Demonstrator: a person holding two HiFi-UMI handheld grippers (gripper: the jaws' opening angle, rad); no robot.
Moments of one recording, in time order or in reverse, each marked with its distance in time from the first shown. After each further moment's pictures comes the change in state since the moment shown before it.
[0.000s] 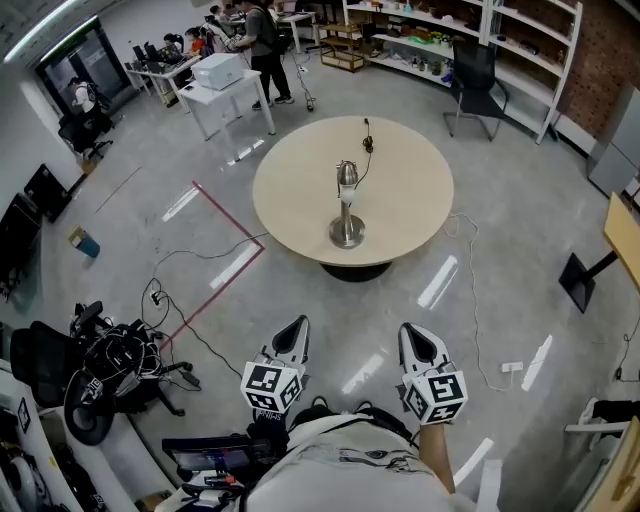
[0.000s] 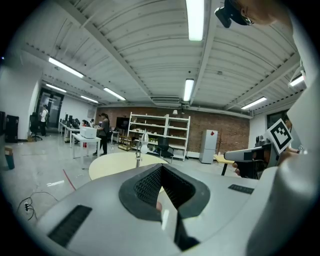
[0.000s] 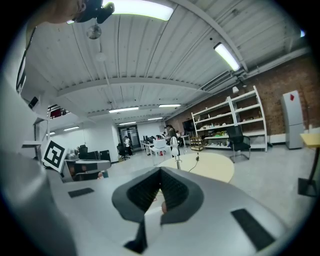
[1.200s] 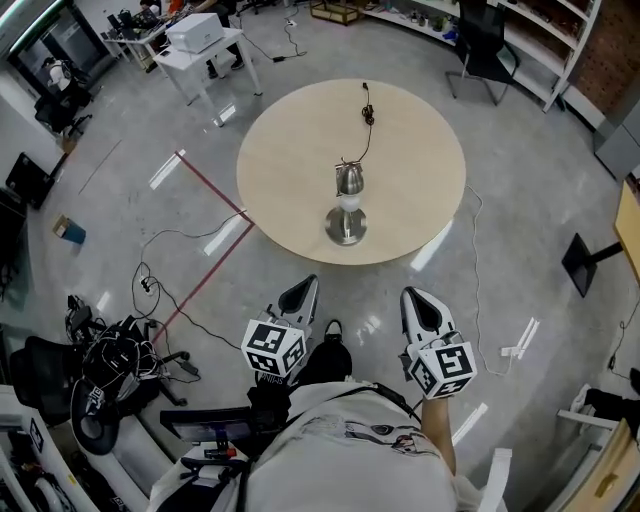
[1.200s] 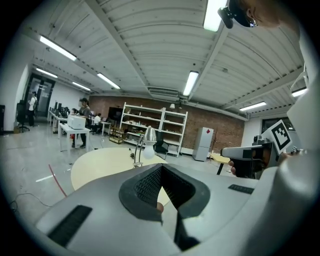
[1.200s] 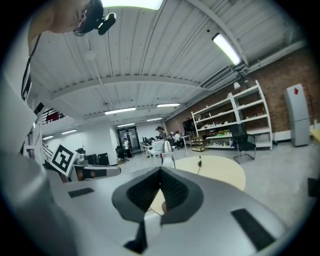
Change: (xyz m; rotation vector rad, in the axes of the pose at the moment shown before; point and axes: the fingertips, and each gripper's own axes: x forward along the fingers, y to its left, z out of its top) left arm 0.173 0.075 0.025 -0.046 0.084 -0.105; right arm 0.159 -0.059 0.047 0.027 -0.008 0.020
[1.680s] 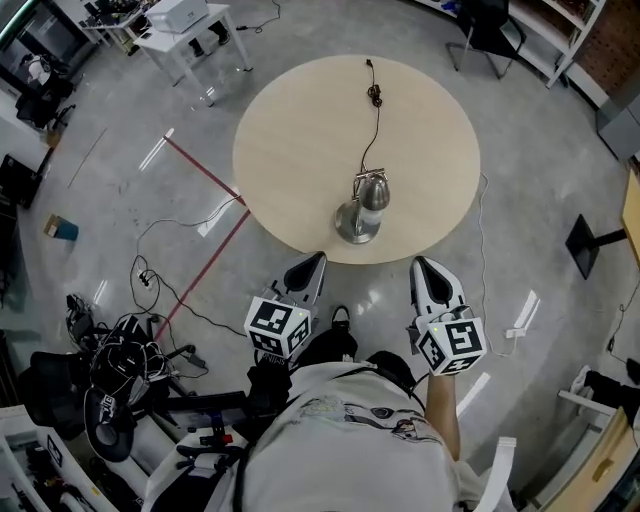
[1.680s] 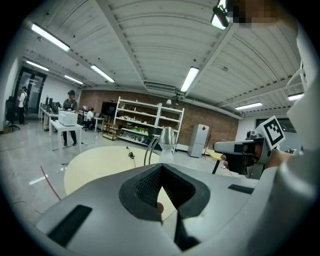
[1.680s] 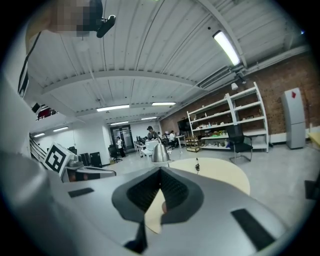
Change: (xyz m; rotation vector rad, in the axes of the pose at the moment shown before) left arm 0.066 0.067 0.025 0.011 0.054 -0.084; right arm 0.102 -0.022 0.028 -0.003 0.003 -0.076
